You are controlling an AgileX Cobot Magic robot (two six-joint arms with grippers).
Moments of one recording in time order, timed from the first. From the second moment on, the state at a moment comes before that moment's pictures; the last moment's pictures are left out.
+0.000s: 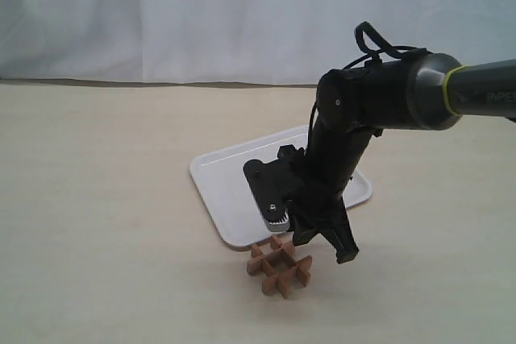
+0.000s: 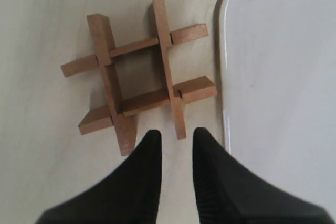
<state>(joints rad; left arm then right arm) 0.08 0.00 0.00 -0.06 0.33 0.24 0.34 1.99 -1.31 0.15 0.89 -1.47</state>
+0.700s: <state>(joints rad) 0.08 0.00 0.00 -0.06 0.33 0.24 0.34 2.03 -1.31 0.15 0.88 -1.47</state>
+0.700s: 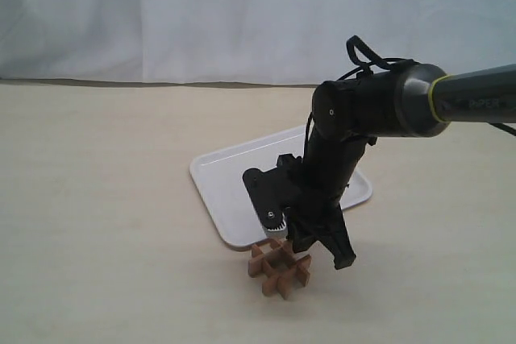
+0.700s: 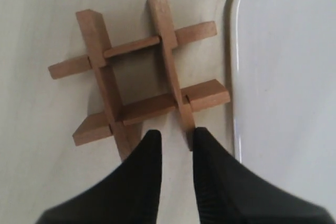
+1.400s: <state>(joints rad) 0.08 0.00 0.00 -0.06 0.33 0.24 0.34 2.03 -1.31 0.15 0.84 -1.47</state>
